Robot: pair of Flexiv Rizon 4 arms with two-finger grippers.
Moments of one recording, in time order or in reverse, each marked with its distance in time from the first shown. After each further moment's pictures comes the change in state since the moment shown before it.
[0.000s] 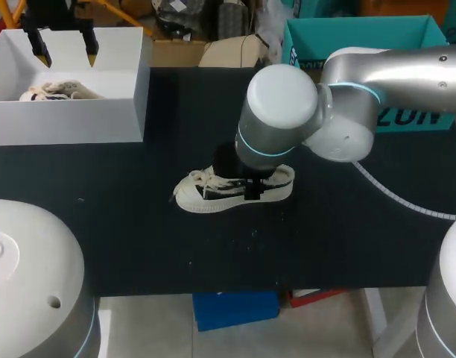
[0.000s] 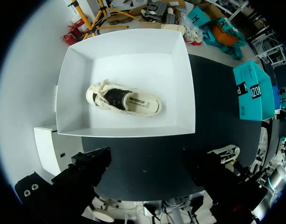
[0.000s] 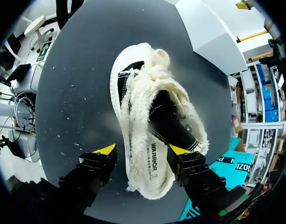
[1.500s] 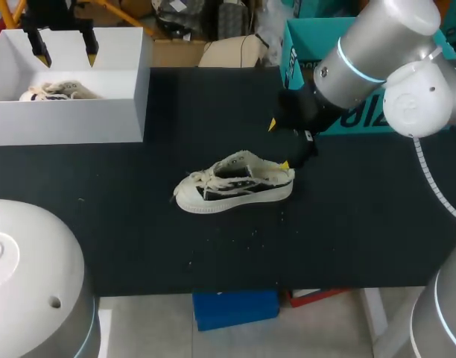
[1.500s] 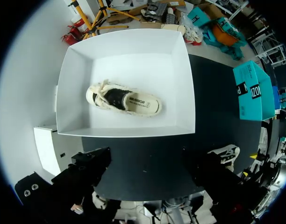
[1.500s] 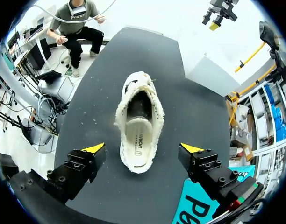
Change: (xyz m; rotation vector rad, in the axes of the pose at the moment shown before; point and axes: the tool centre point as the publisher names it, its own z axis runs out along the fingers) left arm 0.000 0.000 0.000 0.000 0.000 0.000; right arm -0.044 -0.055 -0.068 -0.348 0.188 -0.141
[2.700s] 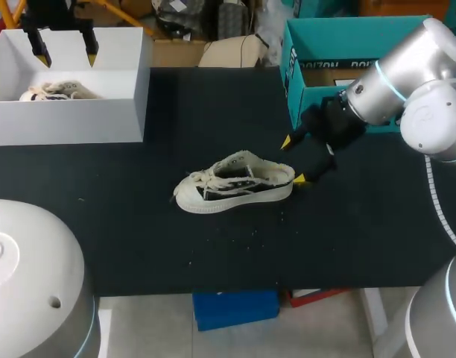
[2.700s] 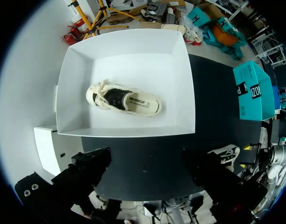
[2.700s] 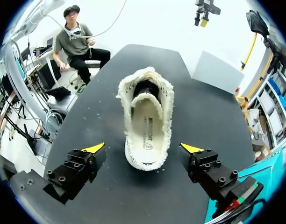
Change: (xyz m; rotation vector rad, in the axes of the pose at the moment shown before) left arm 0.000 0.000 0.000 0.000 0.000 0.000; right arm 0.013 -0.052 0.048 -0.271 0.119 0.073
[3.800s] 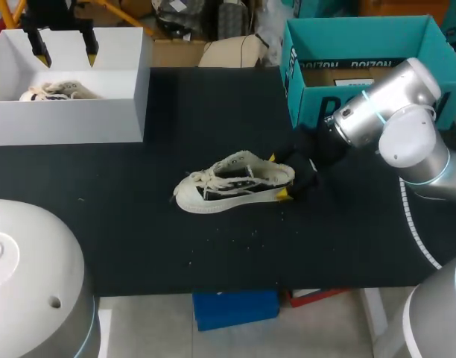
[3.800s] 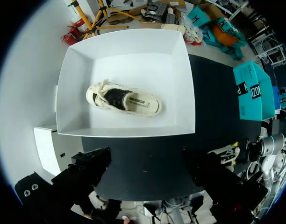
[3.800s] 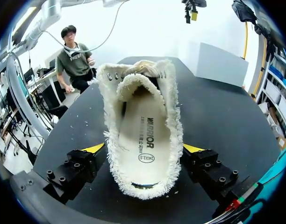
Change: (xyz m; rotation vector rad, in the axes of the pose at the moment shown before) left arm 0.000 0.000 0.000 0.000 0.000 0.000; right arm -0.002 -0.012 0.070 -0.194 0.088 0.104
